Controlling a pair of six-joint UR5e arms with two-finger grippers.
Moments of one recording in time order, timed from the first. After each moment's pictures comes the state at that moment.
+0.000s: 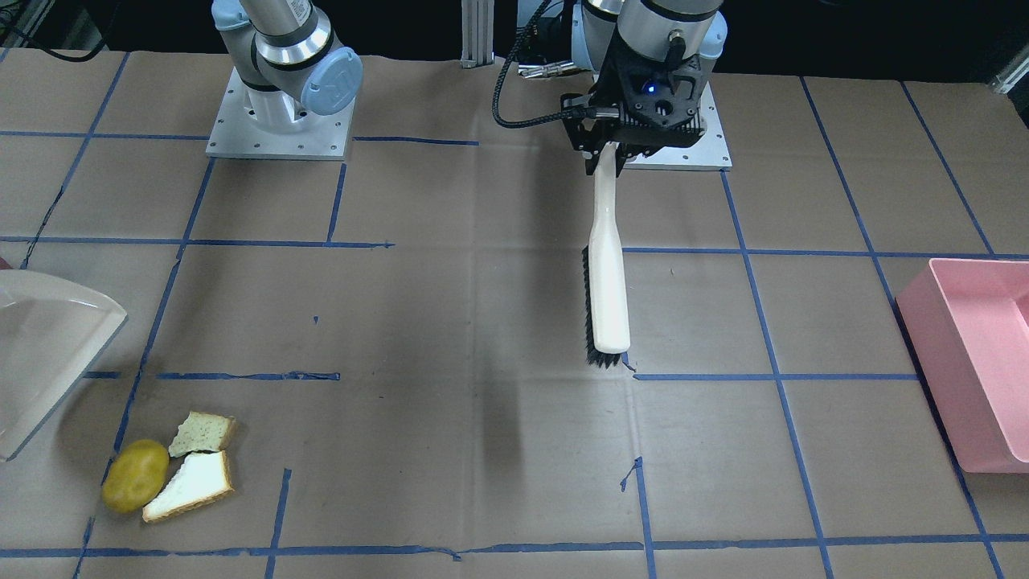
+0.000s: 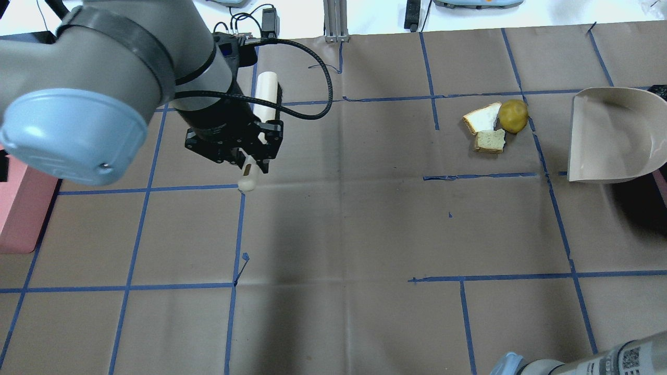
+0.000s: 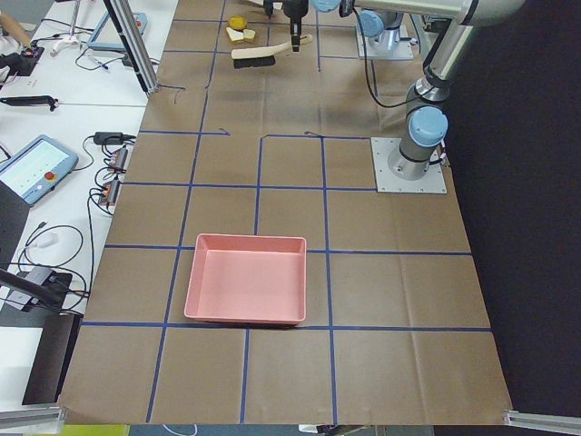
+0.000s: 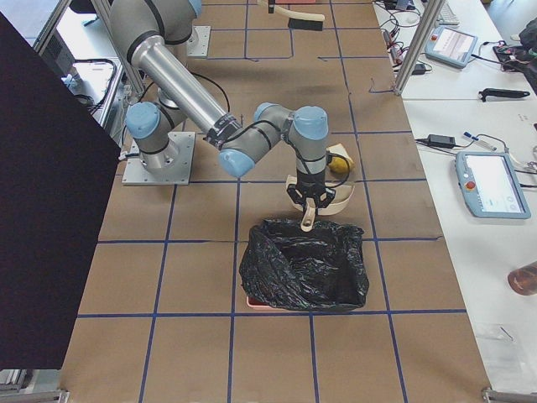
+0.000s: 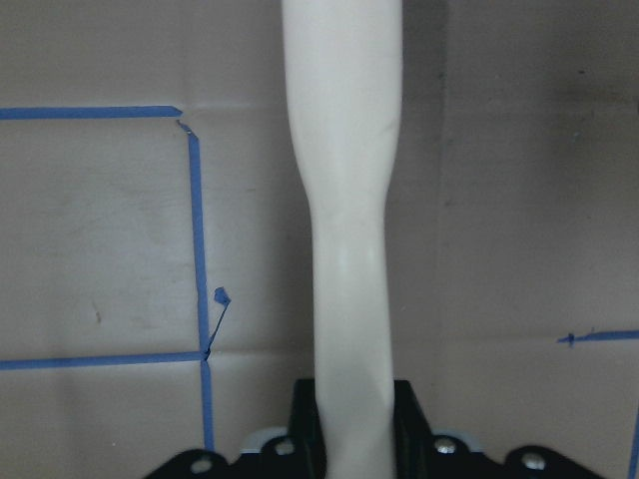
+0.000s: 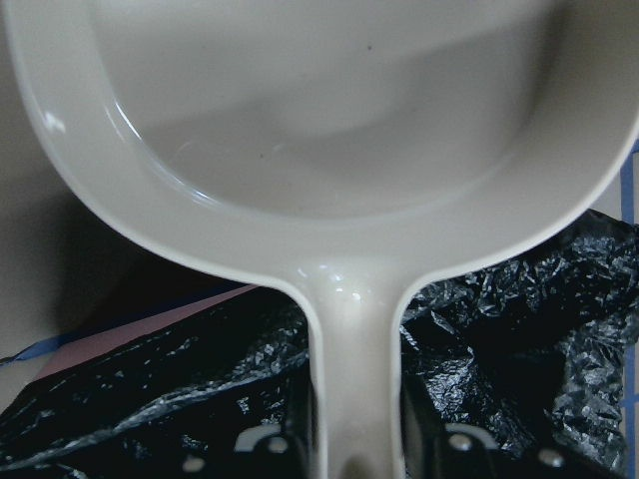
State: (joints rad) left arm -1.81 -1.59 -1.62 -1.49 1.47 -0.25; right arm 0.88 -1.27 1.70 -2.26 -1.69 -1.99
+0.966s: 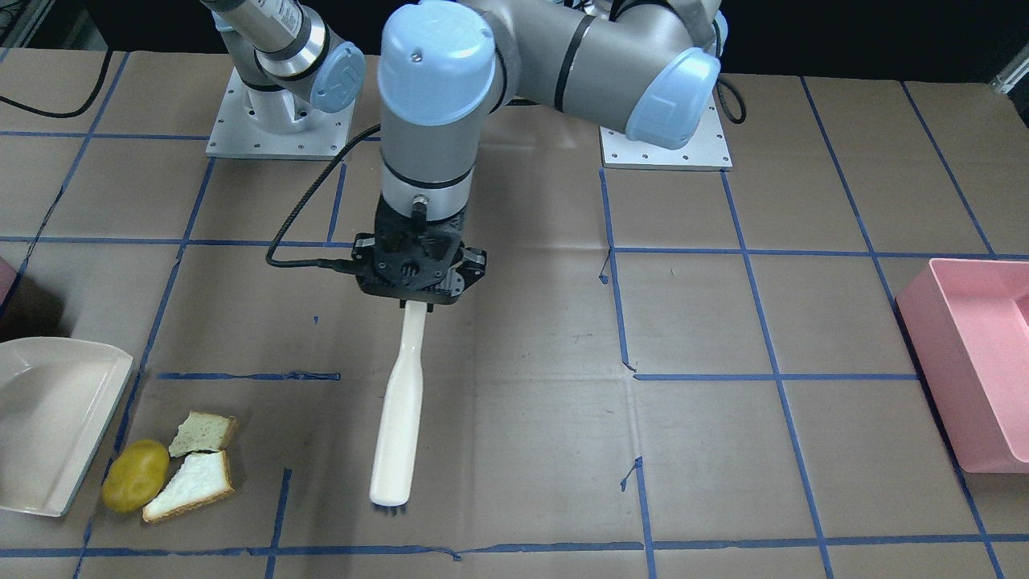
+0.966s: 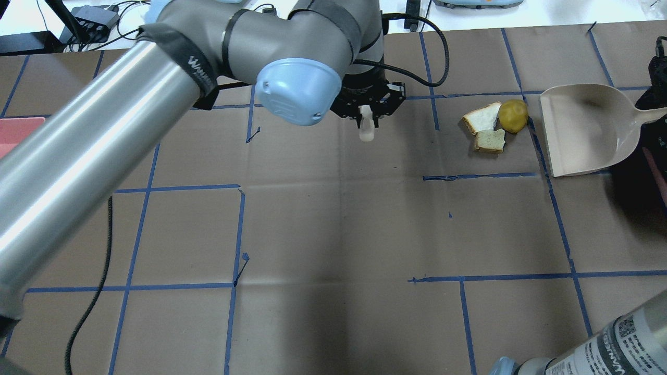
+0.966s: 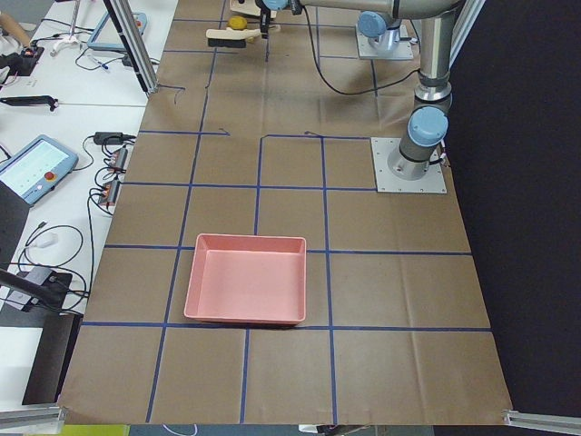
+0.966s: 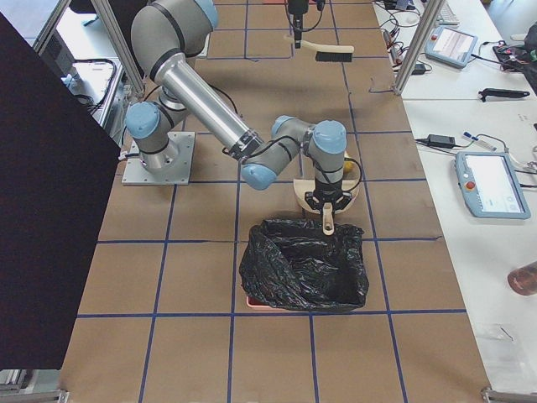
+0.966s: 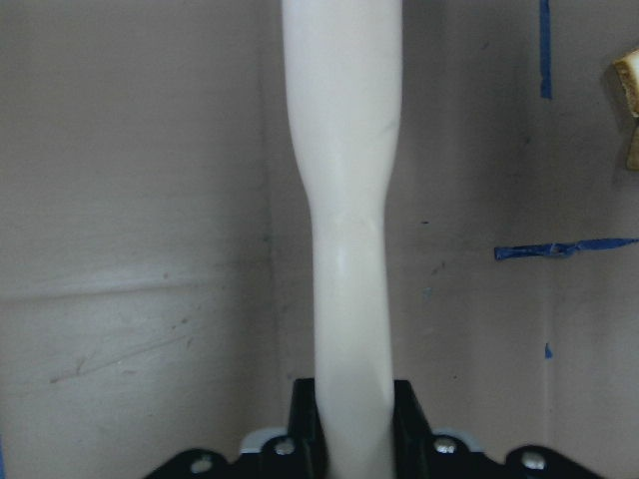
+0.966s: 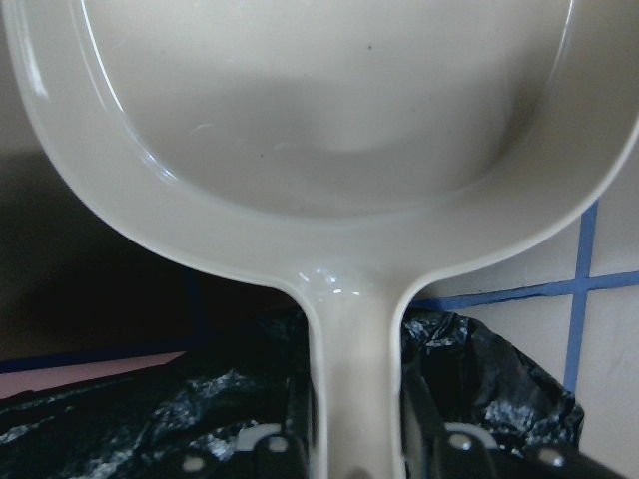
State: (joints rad) left arm -2.03 -2.02 -1.27 -1.31 1.49 -0.39; right arm 0.94 -1.10 1.57 -2.26 -1.63 -2.13
